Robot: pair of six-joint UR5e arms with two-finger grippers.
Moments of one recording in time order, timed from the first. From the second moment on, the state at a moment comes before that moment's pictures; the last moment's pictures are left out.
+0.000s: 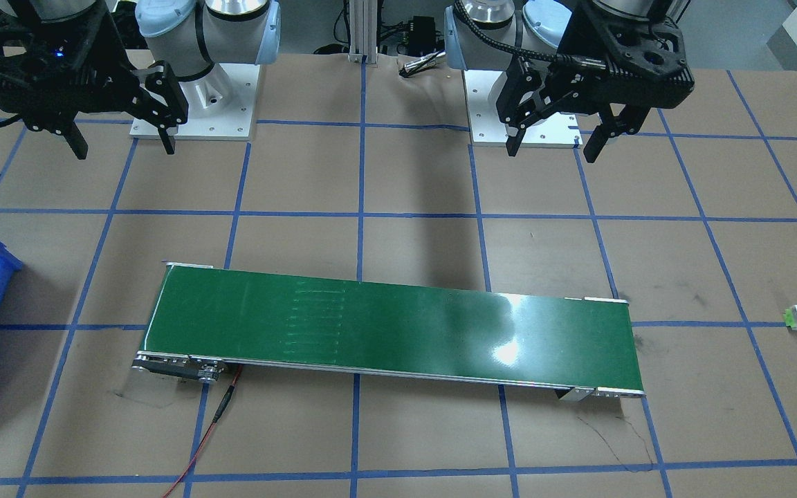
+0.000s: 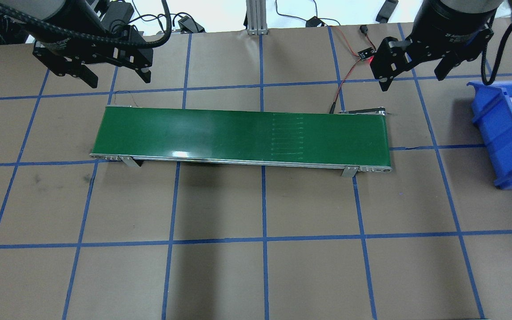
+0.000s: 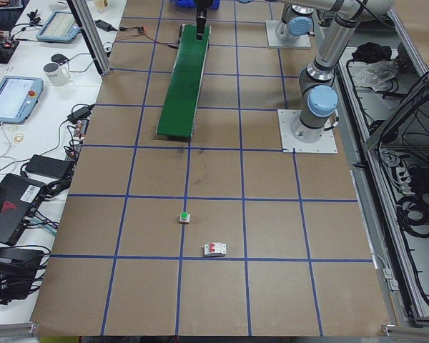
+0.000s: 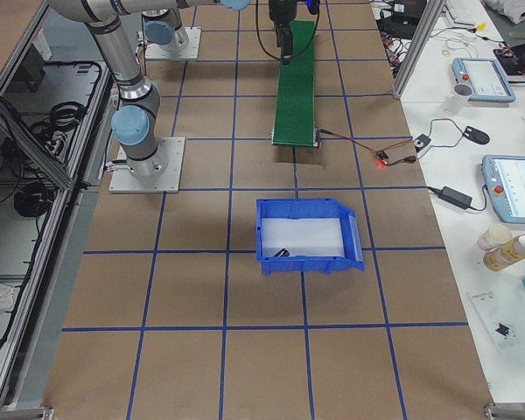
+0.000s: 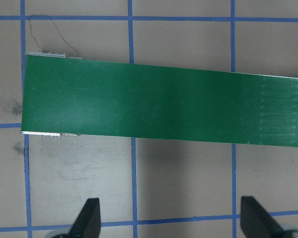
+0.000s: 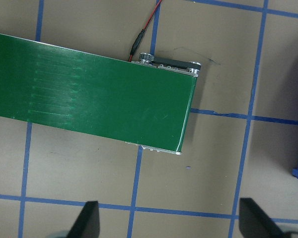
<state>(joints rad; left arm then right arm) -1.58 -1.53 -1.48 -1.57 1.50 -0.02 1.57 -1.61 1.50 -1.54 -1.62 -0.13</state>
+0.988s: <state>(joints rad) -1.58 -1.52 -1.48 -1.57 1.49 -0.02 1.58 -1.59 1.51 -1.57 -1.65 -0.11</state>
